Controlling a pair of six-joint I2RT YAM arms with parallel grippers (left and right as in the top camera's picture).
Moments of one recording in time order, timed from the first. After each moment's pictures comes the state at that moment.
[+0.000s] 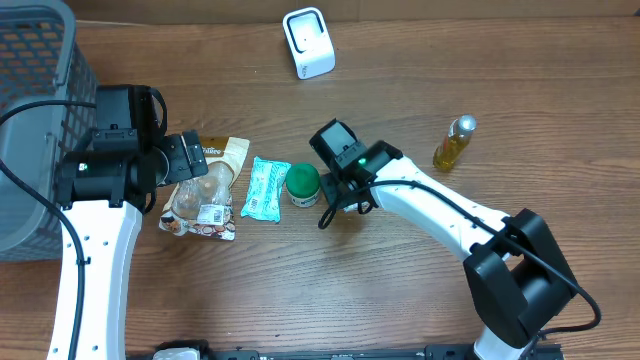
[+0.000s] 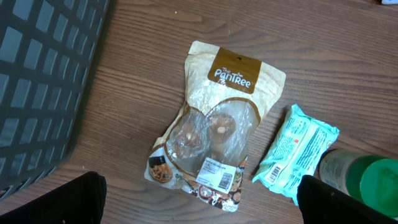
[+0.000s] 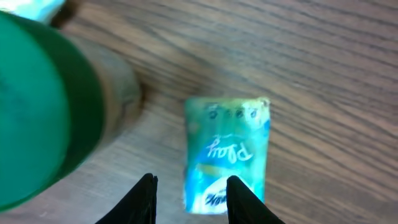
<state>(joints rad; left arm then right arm) 0.03 1.34 1.35 -1.08 -0.13 -0.24 0.68 1.86 1.31 -0.75 0.10 0.29</state>
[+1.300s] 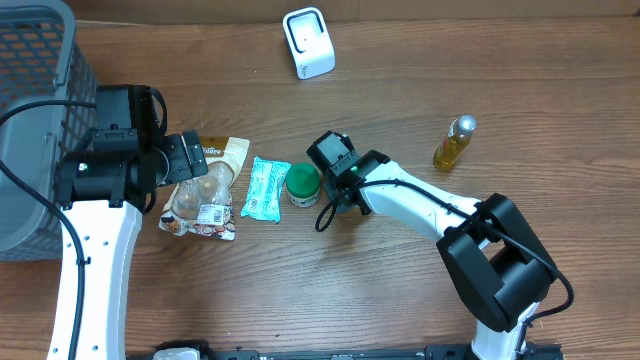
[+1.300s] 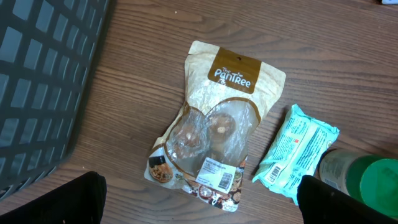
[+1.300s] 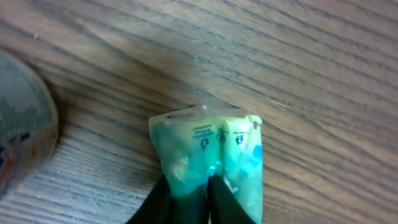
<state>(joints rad) 0.03 1.34 1.35 -1.08 -0.13 -0.24 0.68 1.95 1.26 -0.64 0.26 0.25</state>
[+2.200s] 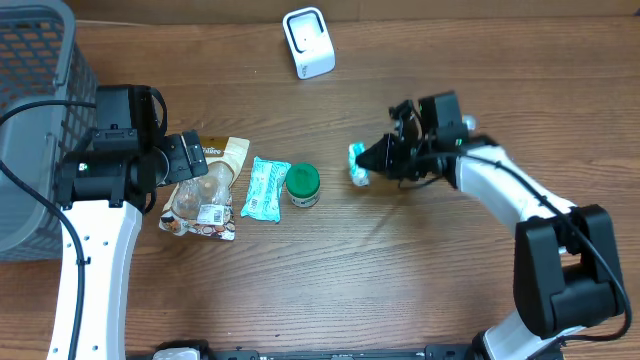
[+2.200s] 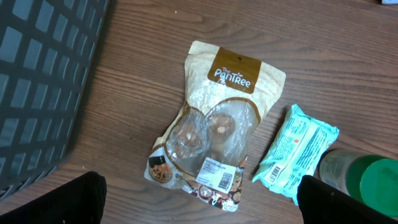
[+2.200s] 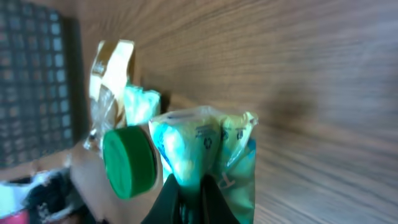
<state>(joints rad) 0.03 1.34 1.35 -1.08 -0.13 -0.24 0.24 1.79 1.05 -0.29 -0.72 0.50</state>
